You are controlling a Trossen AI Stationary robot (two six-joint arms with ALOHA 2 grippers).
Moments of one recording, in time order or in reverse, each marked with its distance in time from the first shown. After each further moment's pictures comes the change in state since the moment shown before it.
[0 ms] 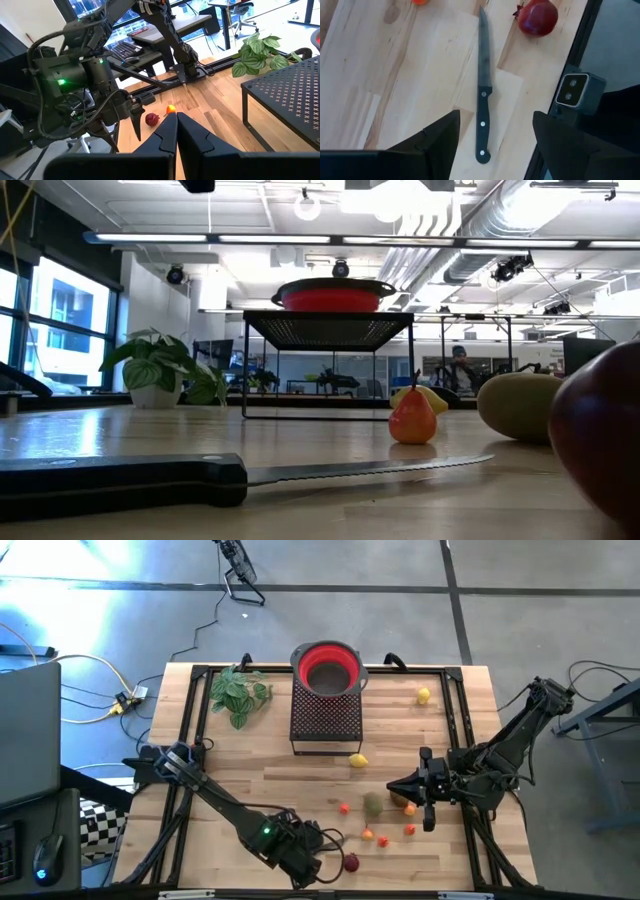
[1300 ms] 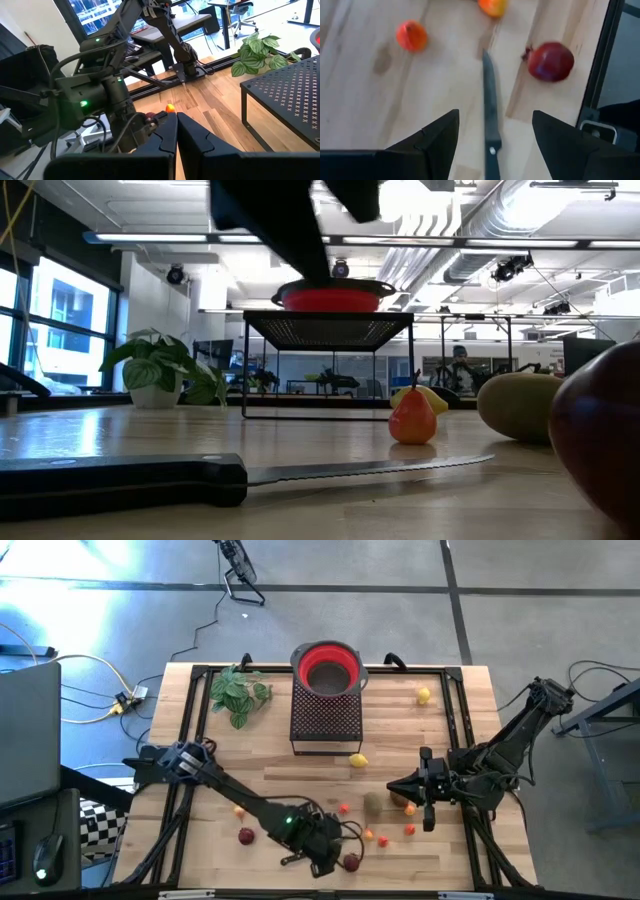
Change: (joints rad) left arm 0.104 0.067 -0.033 0.187 -0.007 0.156; right arm 0.000 0.000 0.000 -0.007 0.000 0.000
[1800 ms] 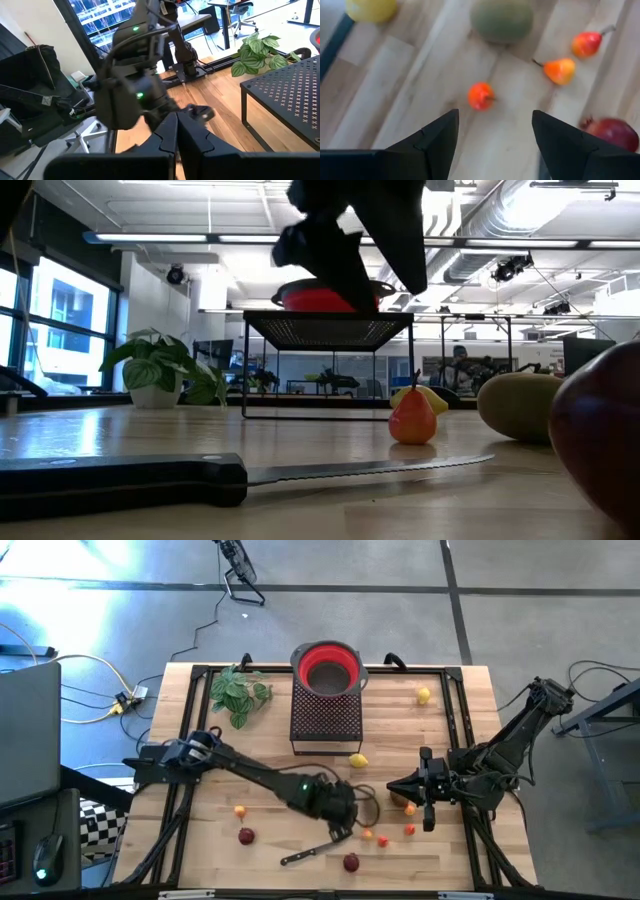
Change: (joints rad) left arm 0.169 0.000 0.000 0.021 -0.036 0.062; right arm 0.000 0.000 0.000 0.000 0.000 0.000
